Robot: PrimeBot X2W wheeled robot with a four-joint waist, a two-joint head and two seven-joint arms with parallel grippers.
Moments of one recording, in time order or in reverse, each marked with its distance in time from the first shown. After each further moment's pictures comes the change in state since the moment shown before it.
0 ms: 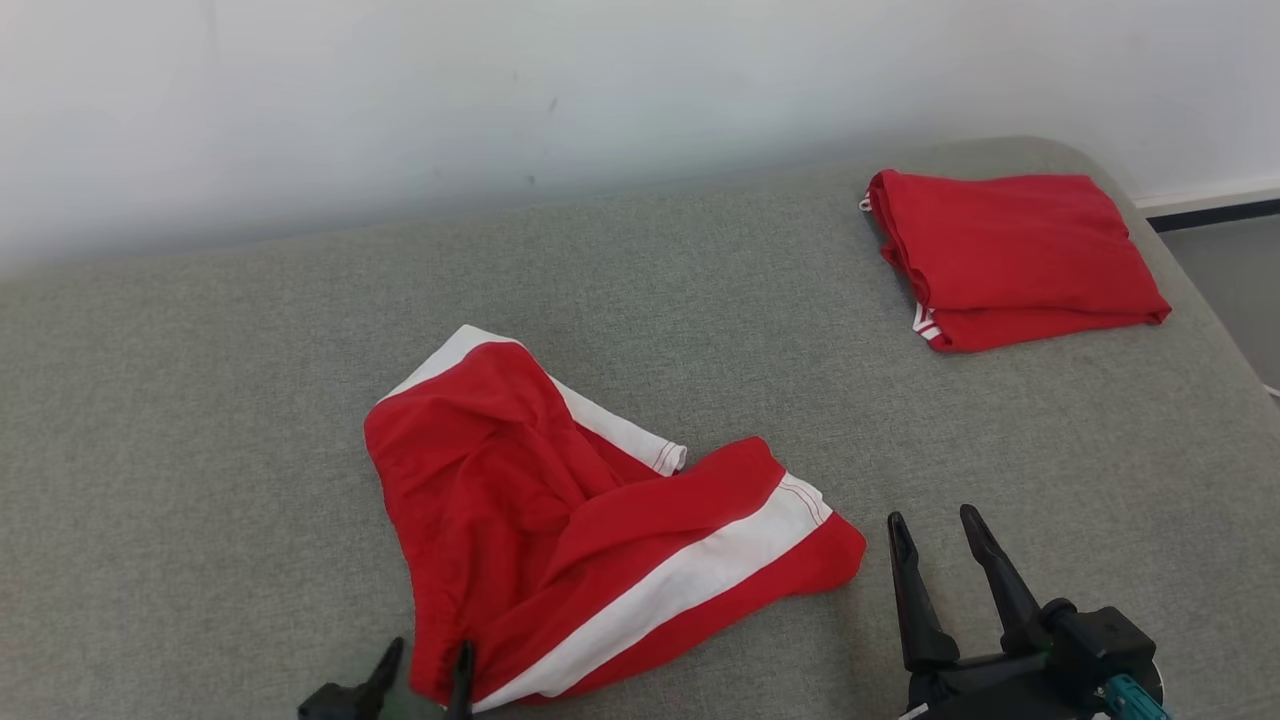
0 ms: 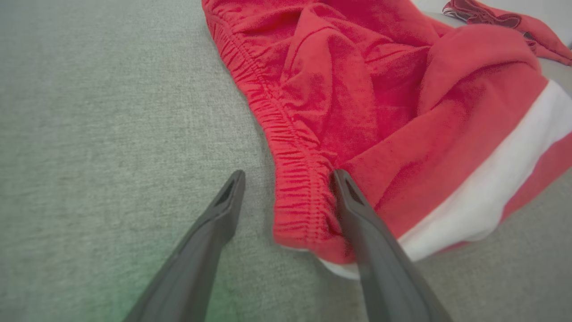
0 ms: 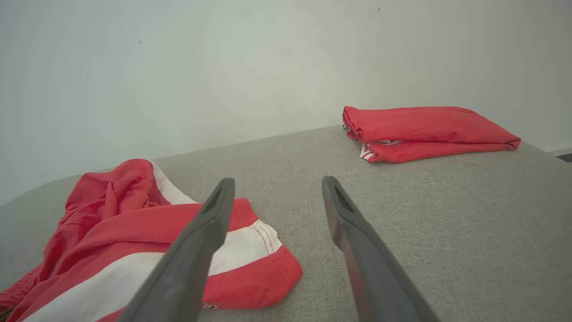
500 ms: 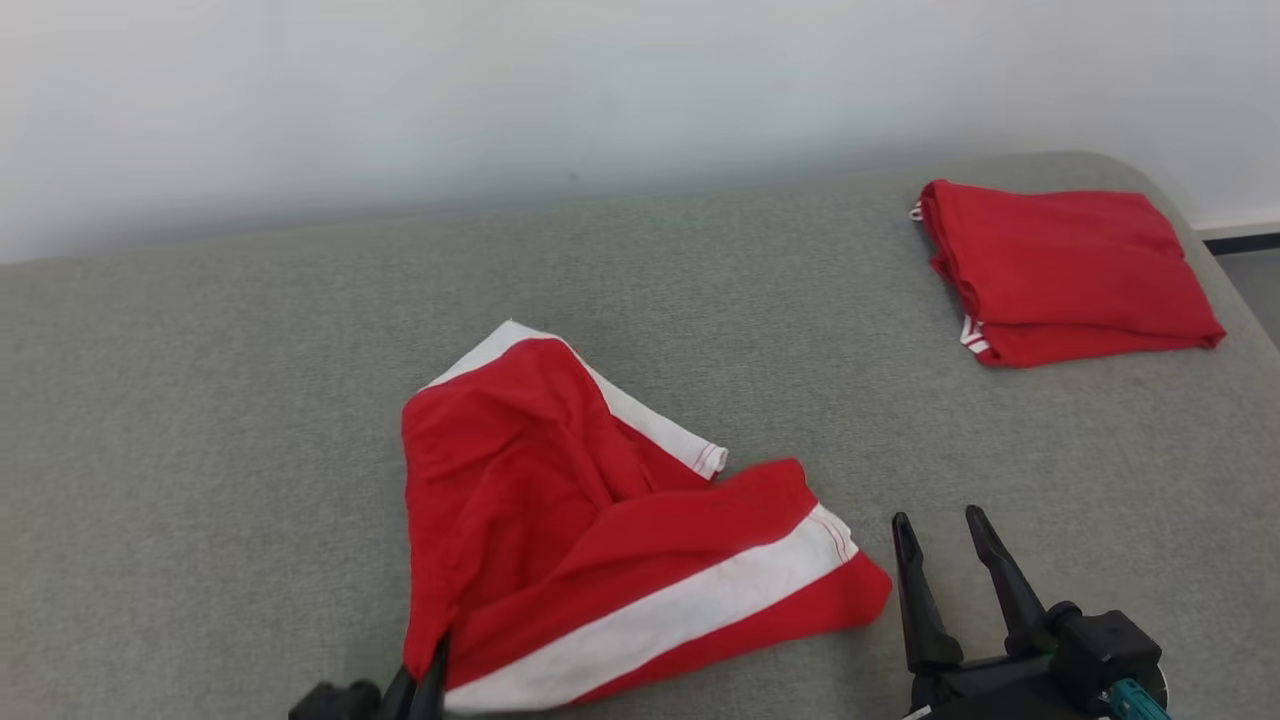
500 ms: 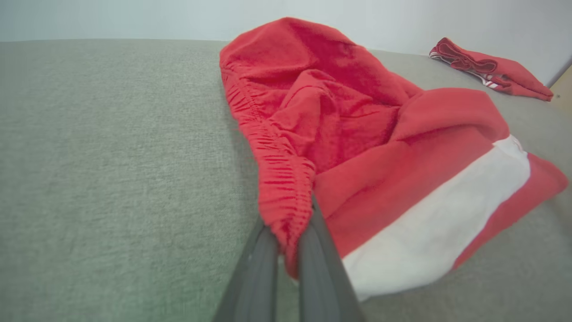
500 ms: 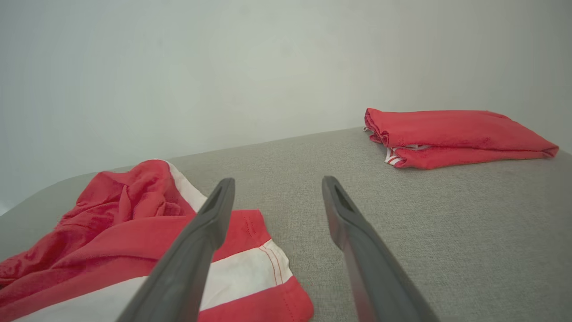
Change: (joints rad) left arm 0.014 0.019 -0.054 -0.131 -0.038 -0.002 0.000; right arm 0.010 0.007 -0.013 -0.019 -0.007 0.000 0.000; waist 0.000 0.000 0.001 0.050
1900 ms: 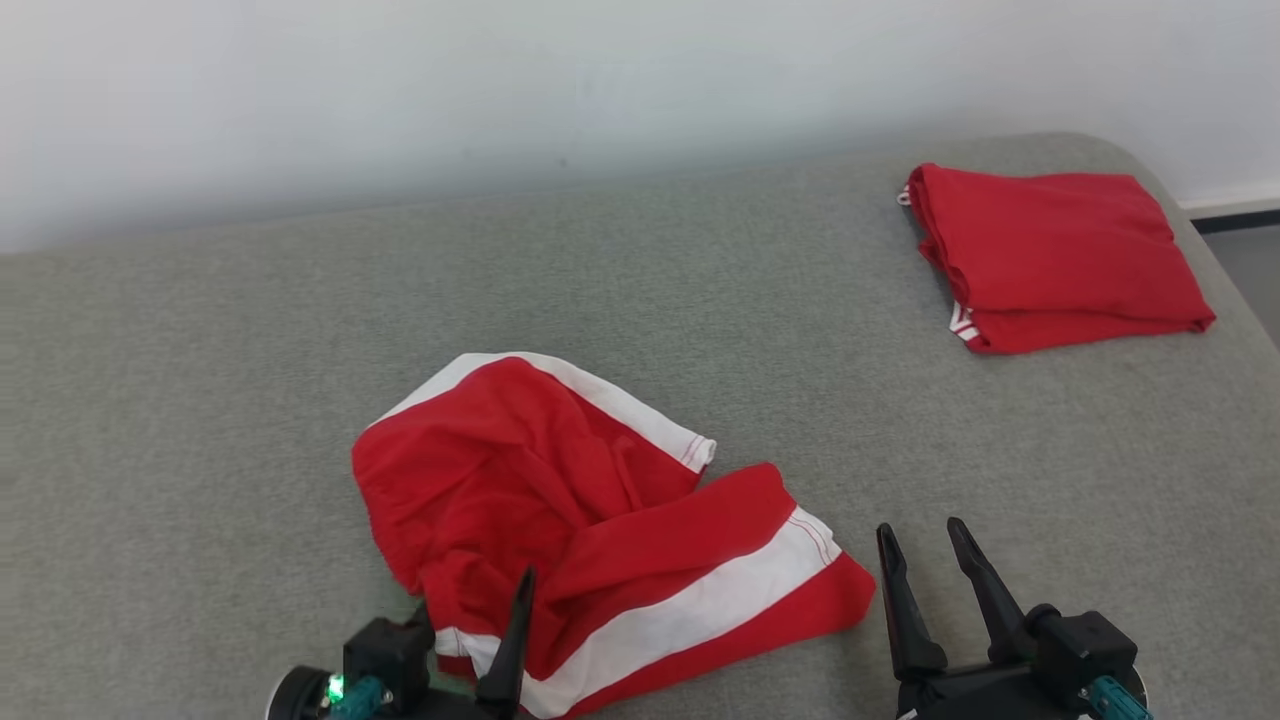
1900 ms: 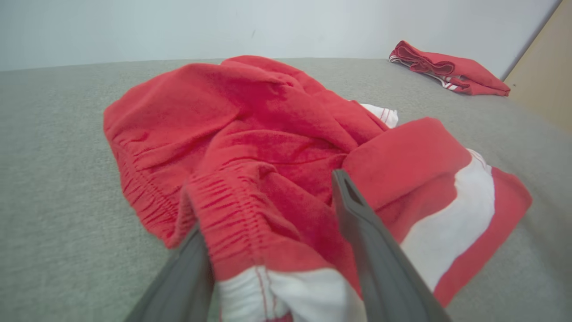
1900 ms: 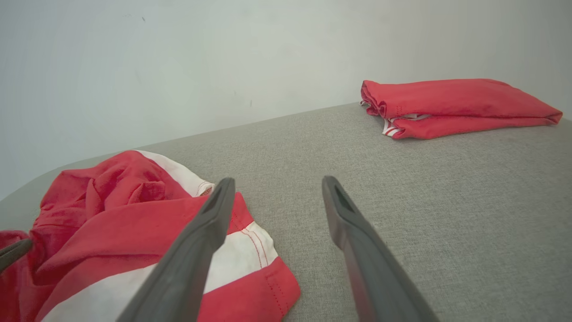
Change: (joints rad) left arm -0.109 0.016 -0.124 0.049 -0.029 0.002 0.000; right arm -0.021 0.008 0.012 0.073 0.014 0.000 -0.002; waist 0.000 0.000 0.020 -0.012
